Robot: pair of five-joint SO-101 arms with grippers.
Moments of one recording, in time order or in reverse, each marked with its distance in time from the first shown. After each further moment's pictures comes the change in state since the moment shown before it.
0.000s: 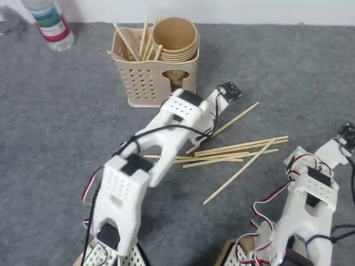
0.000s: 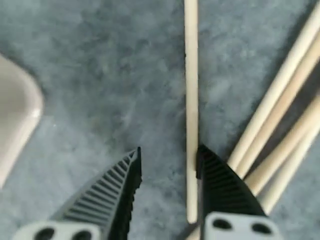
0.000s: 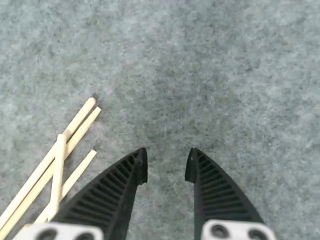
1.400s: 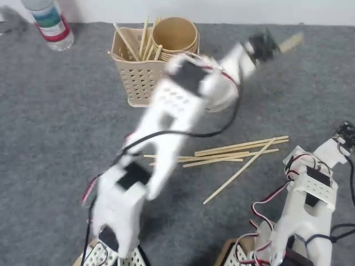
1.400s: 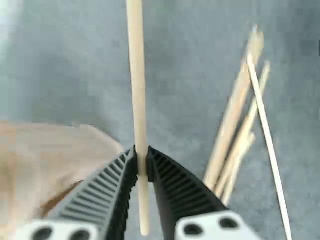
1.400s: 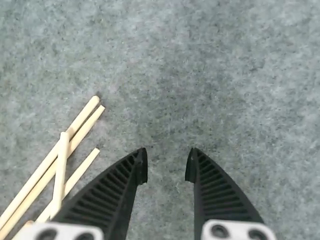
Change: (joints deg) left arm 3.9 -16.6 -41.3 25.6 0.2; right arm -0.7 0.0 0.0 0.0 0.0
